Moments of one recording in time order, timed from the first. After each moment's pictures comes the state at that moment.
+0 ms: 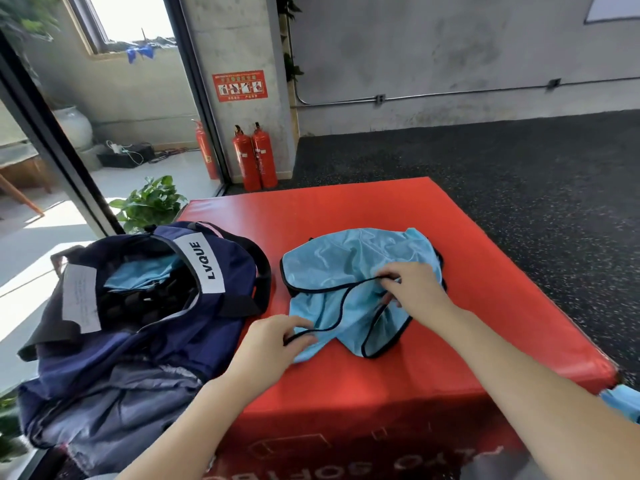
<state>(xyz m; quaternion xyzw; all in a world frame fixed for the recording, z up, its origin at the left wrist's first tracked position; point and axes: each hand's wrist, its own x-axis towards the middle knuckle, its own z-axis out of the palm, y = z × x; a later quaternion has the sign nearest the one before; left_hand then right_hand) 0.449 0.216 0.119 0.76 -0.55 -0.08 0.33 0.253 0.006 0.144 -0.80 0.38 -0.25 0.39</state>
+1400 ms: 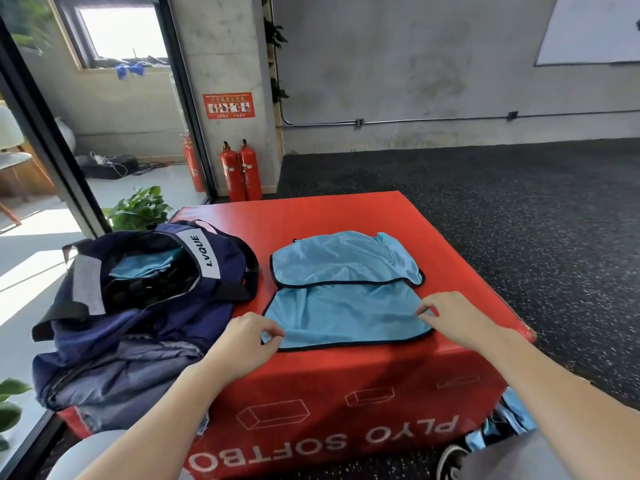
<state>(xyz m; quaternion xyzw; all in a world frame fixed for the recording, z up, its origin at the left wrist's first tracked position) 0.445 0.260 0.120 0.77 -0.59 -0.07 0.24 0.108 0.020 0.127 -0.89 0.42 -0.09 0.15</state>
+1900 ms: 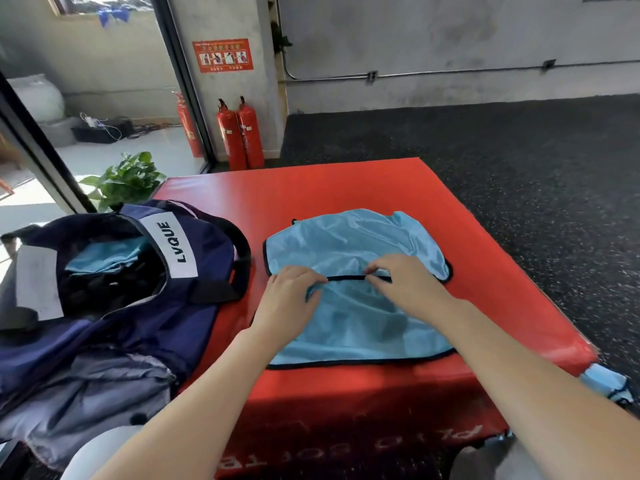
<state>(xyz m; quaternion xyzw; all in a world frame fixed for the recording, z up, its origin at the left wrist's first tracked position) 0.438 0.137 0.099 0.74 -0.61 0.00 0.30 0.234 -0.007 0.129 -0.91 0.32 -0.18 0.21</state>
